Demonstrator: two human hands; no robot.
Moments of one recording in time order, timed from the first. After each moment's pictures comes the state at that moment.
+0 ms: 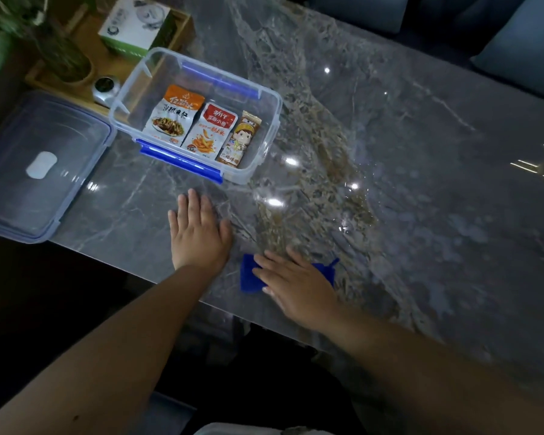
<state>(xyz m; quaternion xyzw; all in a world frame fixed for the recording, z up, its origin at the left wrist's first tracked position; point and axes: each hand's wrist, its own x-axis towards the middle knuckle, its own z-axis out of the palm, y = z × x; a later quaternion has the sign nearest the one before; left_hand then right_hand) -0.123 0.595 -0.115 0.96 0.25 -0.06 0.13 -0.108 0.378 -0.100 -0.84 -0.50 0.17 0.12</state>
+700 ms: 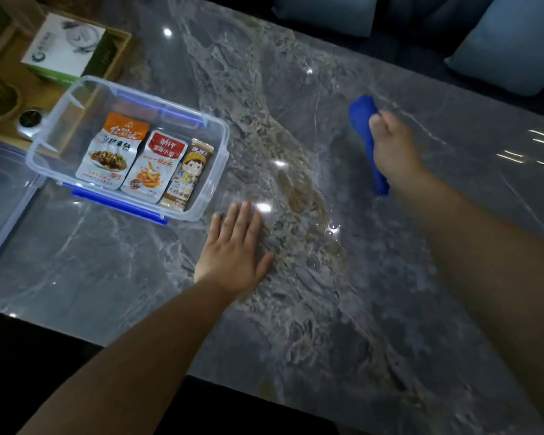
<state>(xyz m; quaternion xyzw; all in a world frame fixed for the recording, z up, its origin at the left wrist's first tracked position) -0.039 0.513 -0.127 1.00 -0.01 -0.08 0.04 0.206 0.292 -0.055 -0.91 -0.03 0.05 0.41</state>
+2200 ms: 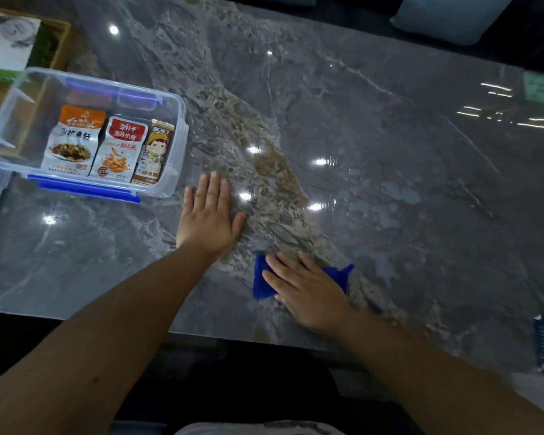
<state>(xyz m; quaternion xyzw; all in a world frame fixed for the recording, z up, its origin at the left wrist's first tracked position) -0.037 0.512 -0.115 0.99 -0.01 -0.12 0.04 -0.109 0.274 -0.104 -0.89 -0.42 0.16 0.02</state>
